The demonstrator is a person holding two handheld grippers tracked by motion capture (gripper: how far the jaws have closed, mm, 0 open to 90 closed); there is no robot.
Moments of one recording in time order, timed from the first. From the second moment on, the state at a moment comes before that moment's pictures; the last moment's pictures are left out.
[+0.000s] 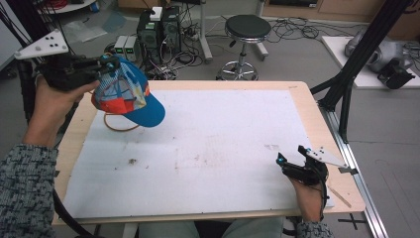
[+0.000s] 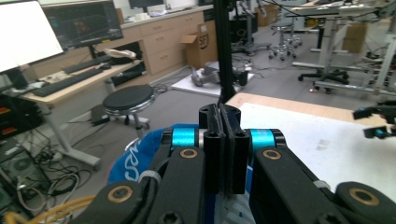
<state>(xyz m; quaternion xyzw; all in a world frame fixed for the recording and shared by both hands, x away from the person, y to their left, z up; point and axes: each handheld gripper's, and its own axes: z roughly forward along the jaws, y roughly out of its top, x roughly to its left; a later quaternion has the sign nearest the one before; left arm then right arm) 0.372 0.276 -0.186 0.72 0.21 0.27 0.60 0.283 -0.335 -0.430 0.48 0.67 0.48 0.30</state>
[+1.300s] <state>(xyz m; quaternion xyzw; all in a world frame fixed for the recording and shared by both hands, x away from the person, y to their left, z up) 0.433 0.310 -0.140 0.69 0.23 0.29 0.62 0.261 -0.353 -0.431 0.50 0.66 0.46 0.31</state>
